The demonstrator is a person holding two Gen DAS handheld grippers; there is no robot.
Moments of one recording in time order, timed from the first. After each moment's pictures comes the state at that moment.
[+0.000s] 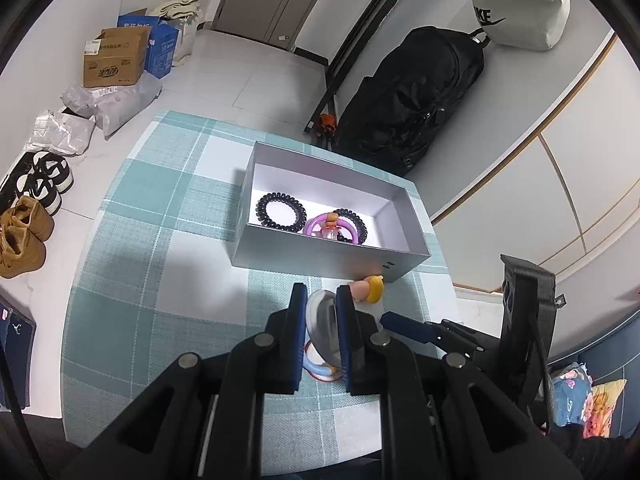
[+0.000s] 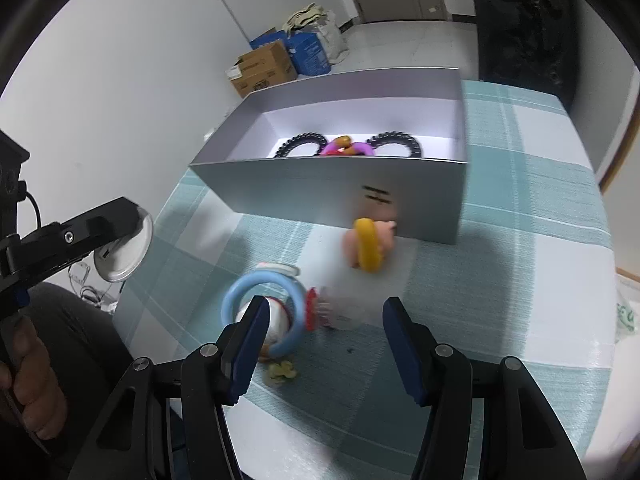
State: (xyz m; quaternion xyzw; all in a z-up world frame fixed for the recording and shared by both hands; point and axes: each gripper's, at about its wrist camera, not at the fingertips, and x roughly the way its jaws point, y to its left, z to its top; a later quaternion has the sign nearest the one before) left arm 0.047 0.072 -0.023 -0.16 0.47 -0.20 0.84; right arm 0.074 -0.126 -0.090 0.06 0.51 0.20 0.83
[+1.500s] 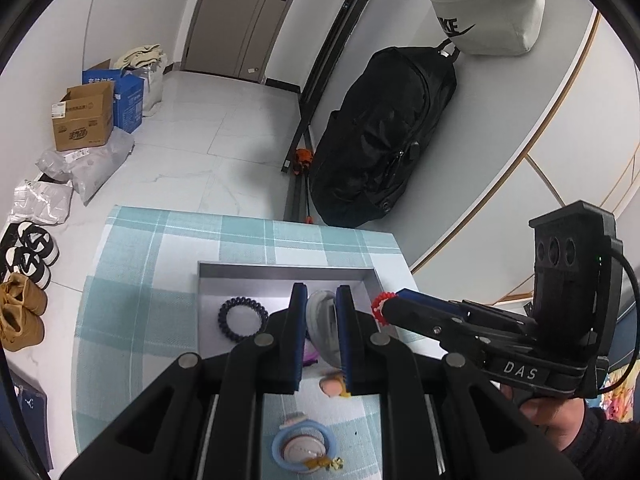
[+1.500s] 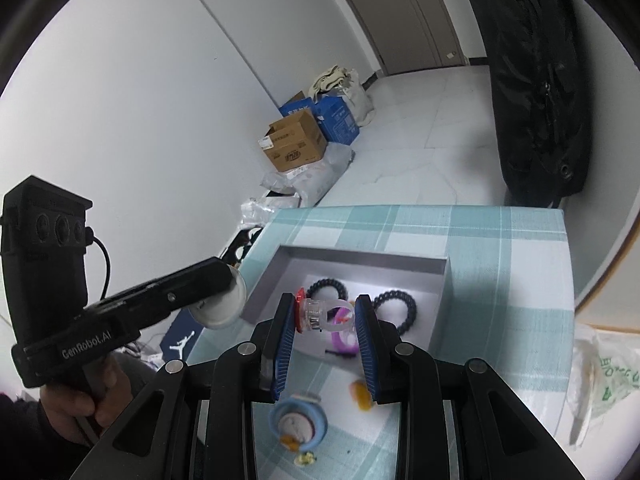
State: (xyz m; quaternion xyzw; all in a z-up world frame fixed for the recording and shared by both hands) left arm 0.105 0.031 0.013 -0.12 0.42 -0.23 0.87; right arm 0.134 -0.172 -0.003 0.14 0.43 0.25 0.86
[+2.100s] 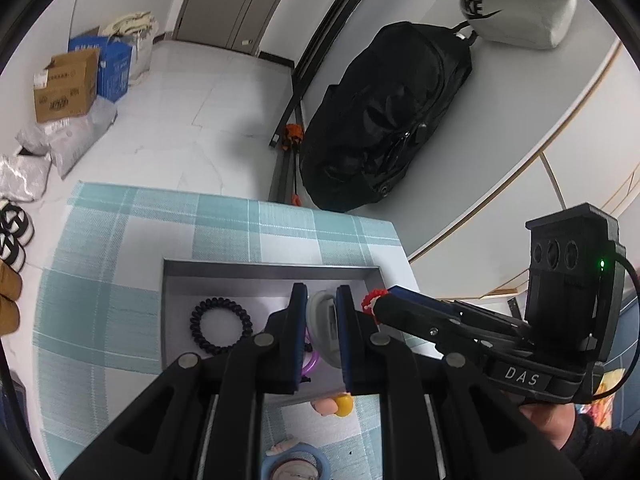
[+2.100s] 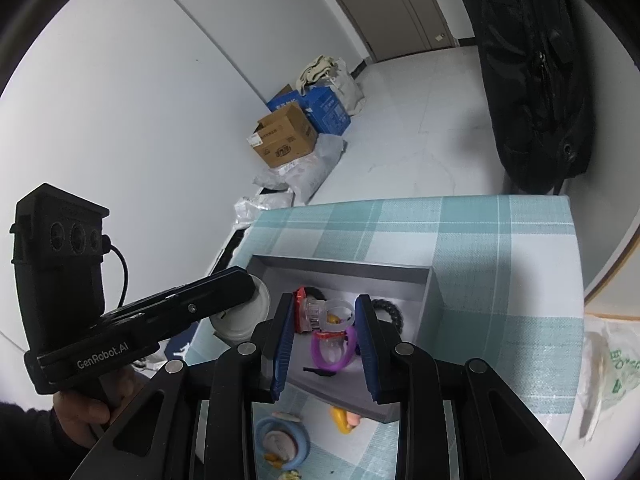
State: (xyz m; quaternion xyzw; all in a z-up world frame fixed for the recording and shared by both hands) left arm 0.137 0.023 -0.013 -0.15 0.46 -0.25 0.84; right arm 0.164 -0.184 -0.028 0.16 0.45 0.24 0.85
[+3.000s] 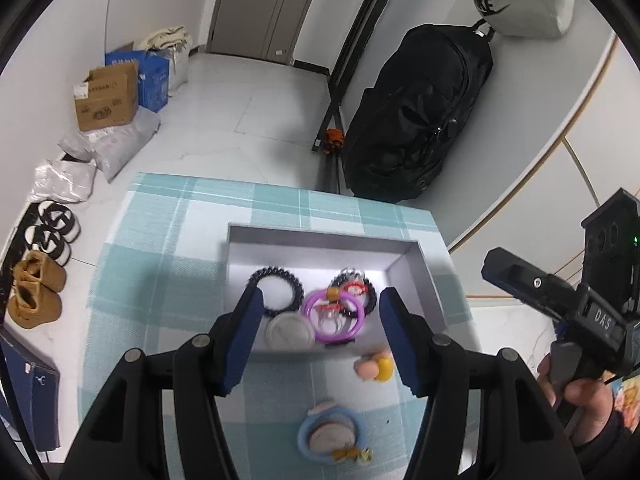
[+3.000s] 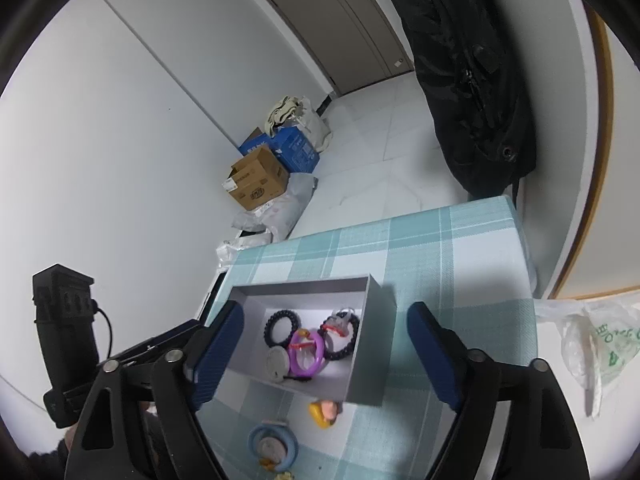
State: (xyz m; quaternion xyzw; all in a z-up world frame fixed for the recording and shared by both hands) left arm 0.089 0.036 -0.005 -0.10 0.45 -0.17 0.87; right arm 0.131 -0.223 -0.012 0.21 0.40 0.18 0.87
